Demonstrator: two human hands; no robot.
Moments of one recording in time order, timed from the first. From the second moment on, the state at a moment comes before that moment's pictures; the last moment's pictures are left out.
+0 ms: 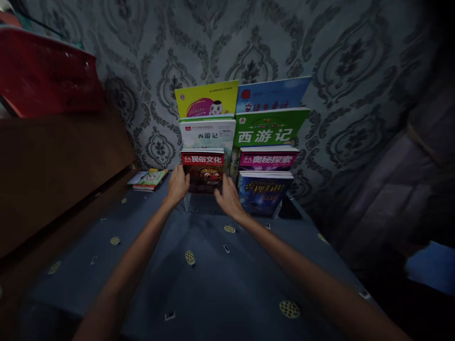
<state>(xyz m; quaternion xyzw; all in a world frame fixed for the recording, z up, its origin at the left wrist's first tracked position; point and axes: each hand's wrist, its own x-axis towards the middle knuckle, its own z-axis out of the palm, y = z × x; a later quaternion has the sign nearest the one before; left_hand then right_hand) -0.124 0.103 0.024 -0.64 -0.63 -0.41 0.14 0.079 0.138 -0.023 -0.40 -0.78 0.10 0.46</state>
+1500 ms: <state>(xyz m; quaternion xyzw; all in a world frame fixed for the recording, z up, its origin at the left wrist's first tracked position) -0.290 0.120 -0.054 -0.55 -0.81 0.04 0.17 0.119 -0.007 -0.116 -0.34 -0.84 0.31 0.28</state>
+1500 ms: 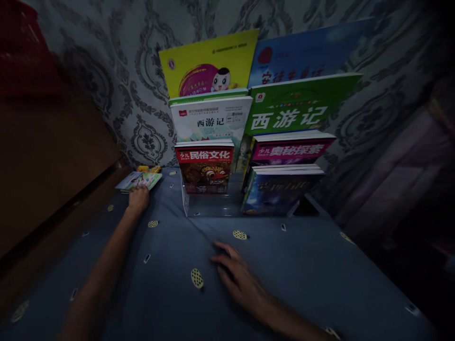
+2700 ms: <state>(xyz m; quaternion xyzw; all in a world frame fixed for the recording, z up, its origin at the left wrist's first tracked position) -0.304 -0.004 -0.057 -0.57 -0.82 -0.06 -0.01 0.112 -0.008 -0.105 -0.31 -0.86 0.28 0.28</state>
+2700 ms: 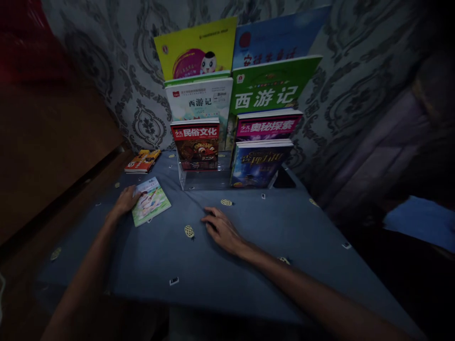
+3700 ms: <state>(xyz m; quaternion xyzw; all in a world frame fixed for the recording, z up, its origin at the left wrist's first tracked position) -0.144 -0.050 -0.099 -0.71 -0.68 -0.20 -0.02 0.210 0.031 -0.112 -0.47 -0.85 0.08 0.22</state>
